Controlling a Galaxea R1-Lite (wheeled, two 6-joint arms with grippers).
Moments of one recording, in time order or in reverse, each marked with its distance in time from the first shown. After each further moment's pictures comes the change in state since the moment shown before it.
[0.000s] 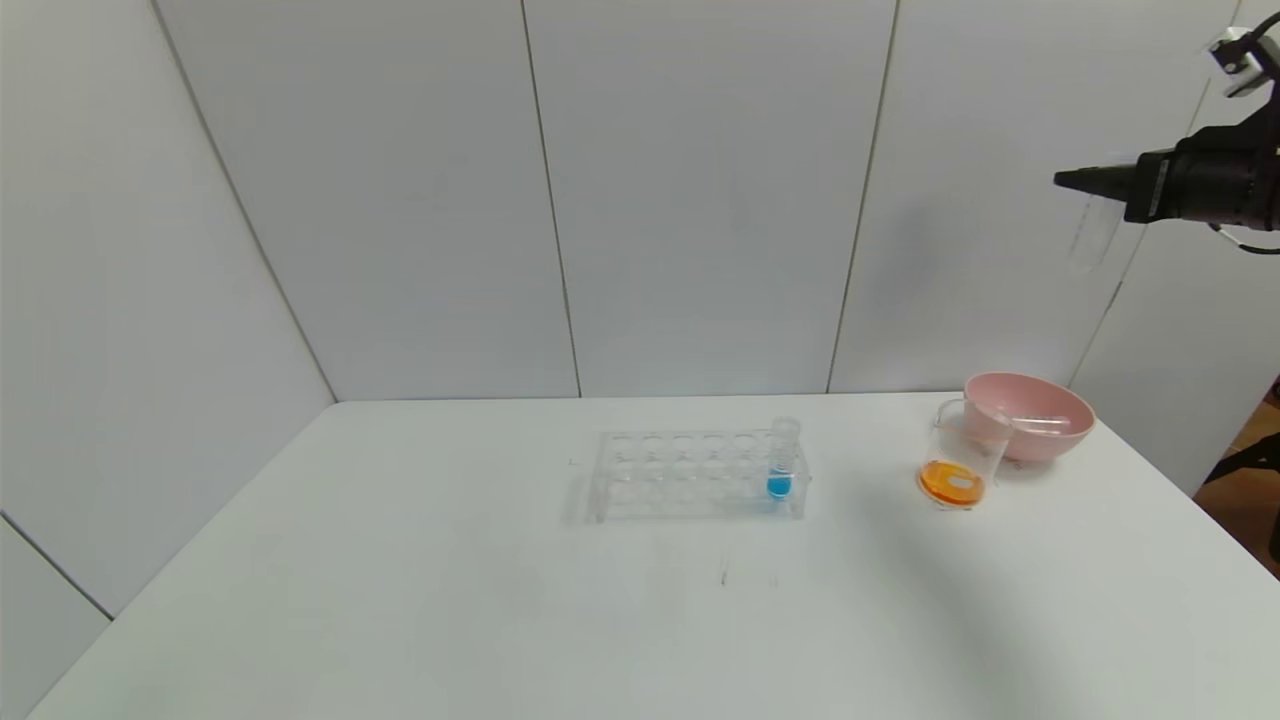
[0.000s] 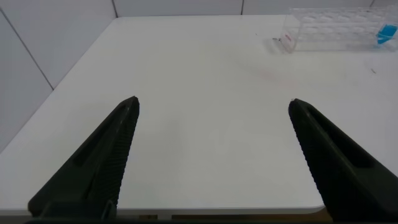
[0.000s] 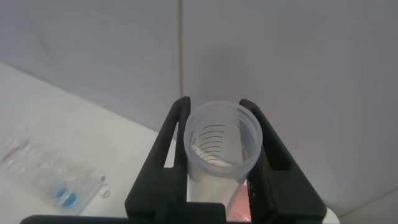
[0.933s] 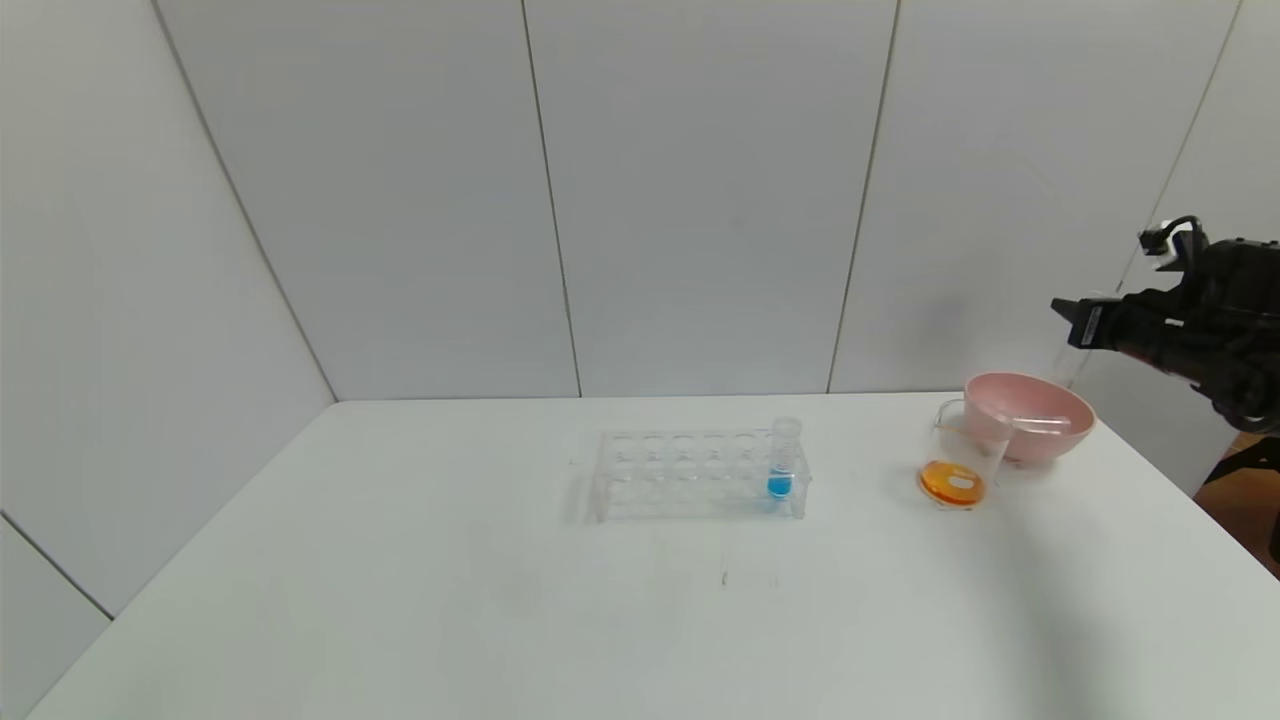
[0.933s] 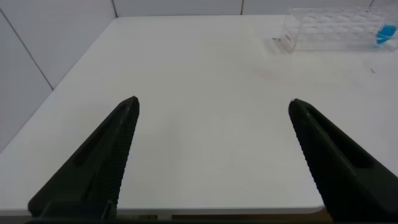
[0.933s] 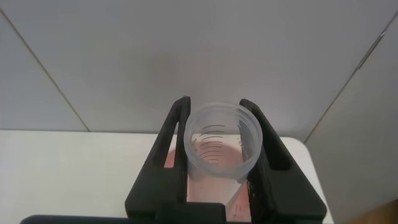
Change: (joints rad) left arm 0.000 0.000 0.000 0.000 0.000 0.000; right arm -0.045 0.183 0.455 -0.623 -0.347 0.100
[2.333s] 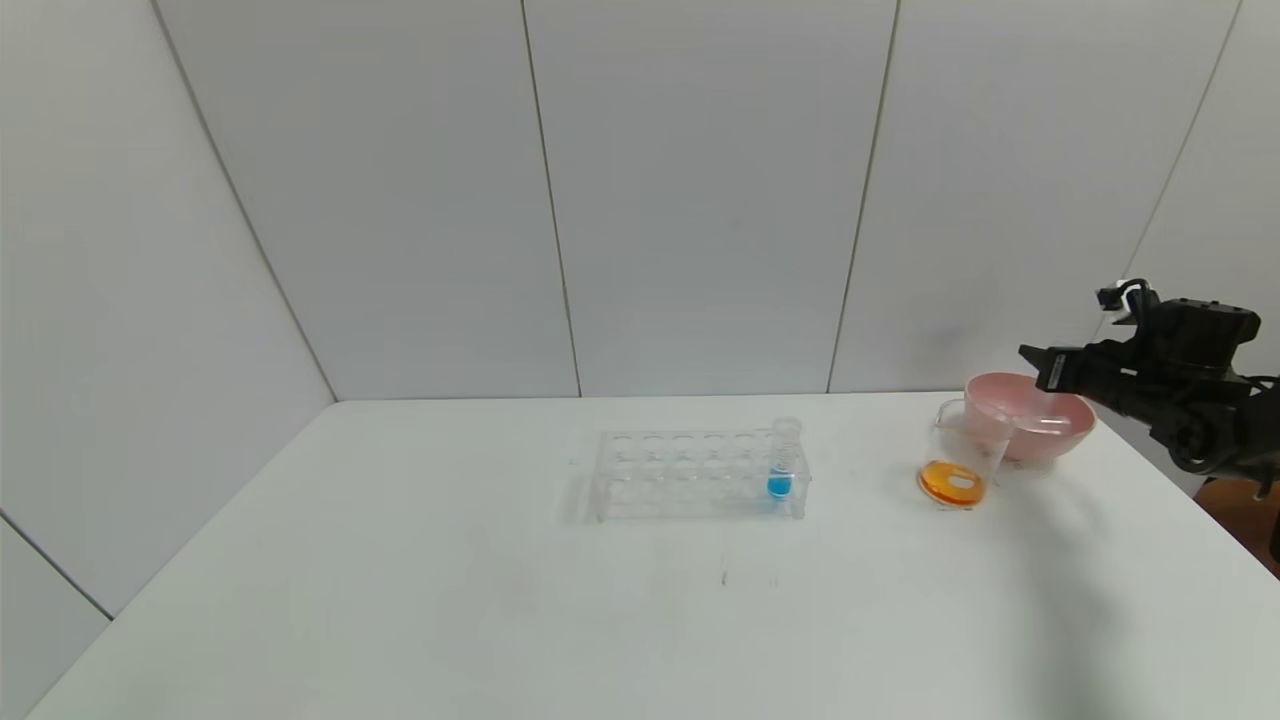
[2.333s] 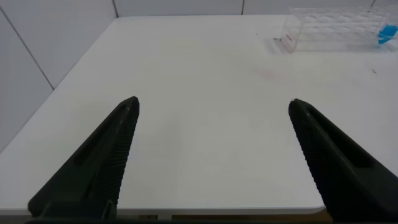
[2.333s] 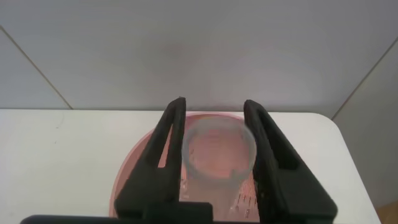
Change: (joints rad) left arm 0.000 0.000 0.000 0.000 0.000 0.000; right arm -0.001 0.144 0.014 -0.108 0.019 0.013
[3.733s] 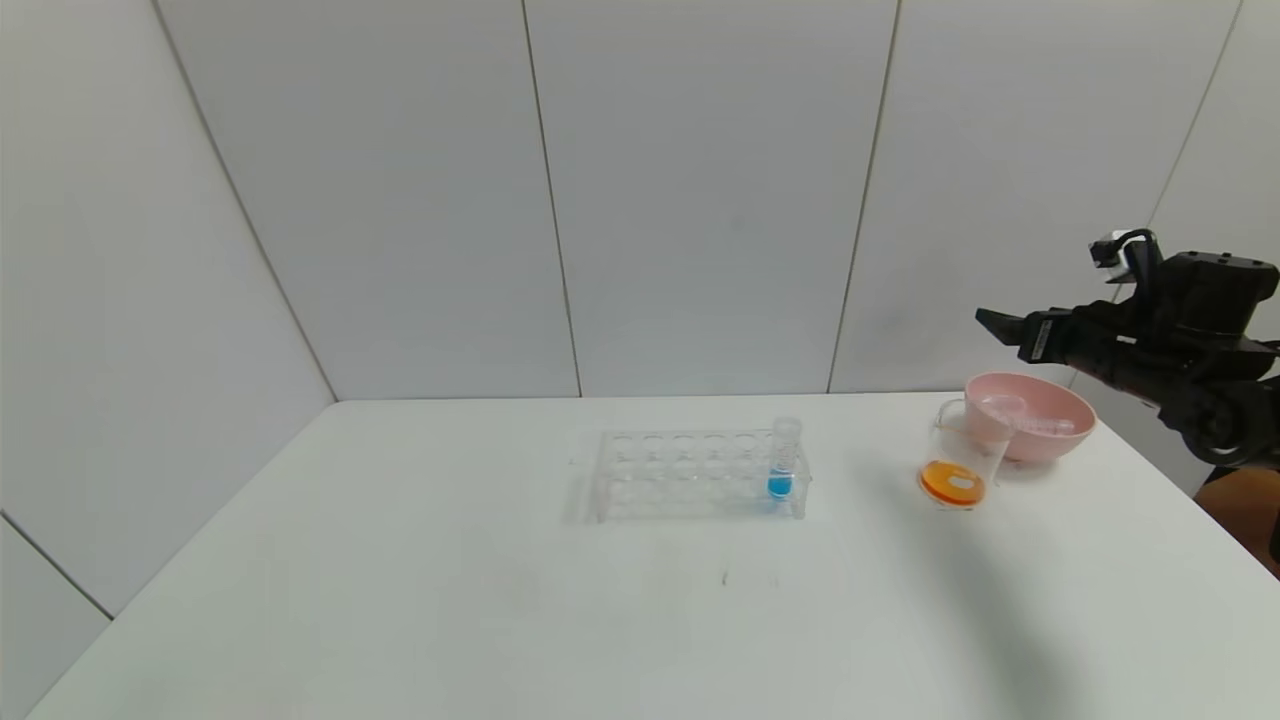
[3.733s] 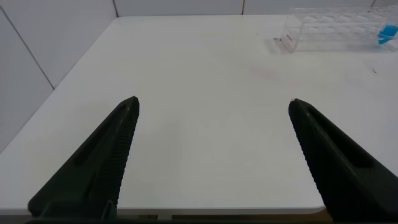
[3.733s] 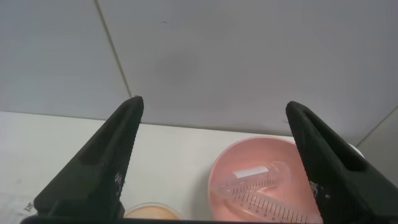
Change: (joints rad) left arm 0.000 0.000 0.000 0.000 0.000 0.000; right arm 0.124 -0.239 0.187 -0.029 -0.060 0.004
